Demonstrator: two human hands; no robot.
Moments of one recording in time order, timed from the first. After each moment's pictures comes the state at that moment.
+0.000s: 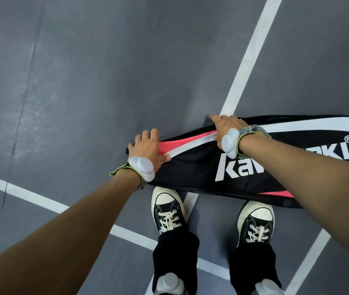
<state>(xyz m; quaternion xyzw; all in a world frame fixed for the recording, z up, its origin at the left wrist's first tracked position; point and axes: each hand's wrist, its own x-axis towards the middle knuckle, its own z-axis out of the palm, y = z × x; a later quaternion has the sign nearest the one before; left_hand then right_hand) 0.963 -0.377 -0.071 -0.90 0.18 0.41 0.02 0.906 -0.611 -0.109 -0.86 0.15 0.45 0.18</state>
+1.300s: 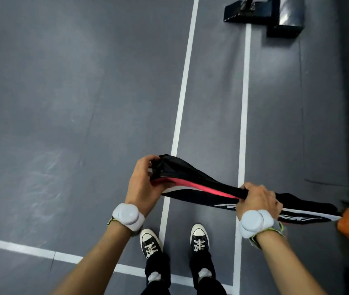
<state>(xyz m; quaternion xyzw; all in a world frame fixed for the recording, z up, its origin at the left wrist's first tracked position) 0.922 -0.578 0.448 -0.86 0.26 0.22 -0.39 0.725 -0.757 0.453 -0.77 0.58 0.20 0.18</state>
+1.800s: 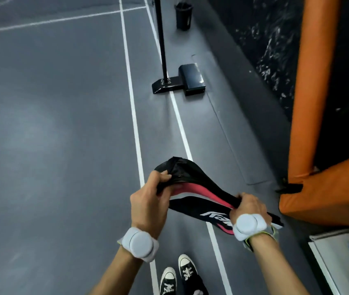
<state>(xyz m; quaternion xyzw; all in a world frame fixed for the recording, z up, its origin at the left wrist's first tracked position) 0.784 -0.695 0.753 -0.76 0.44 0.10 -0.47 0.588 -0.804 0.718 -0.63 0.72 0.09 0.26</state>
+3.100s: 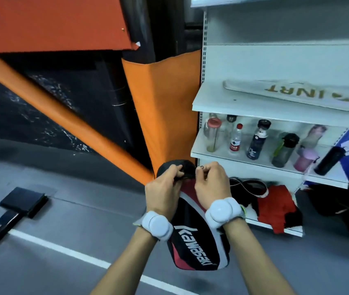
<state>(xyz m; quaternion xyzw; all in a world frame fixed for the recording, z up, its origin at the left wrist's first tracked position) 0.356 -0.673 0.930 -0.34 0.83 0.17 -0.41 0.244 -0.605 0.951 -0.34 0.81 -0.46 0.08</state>
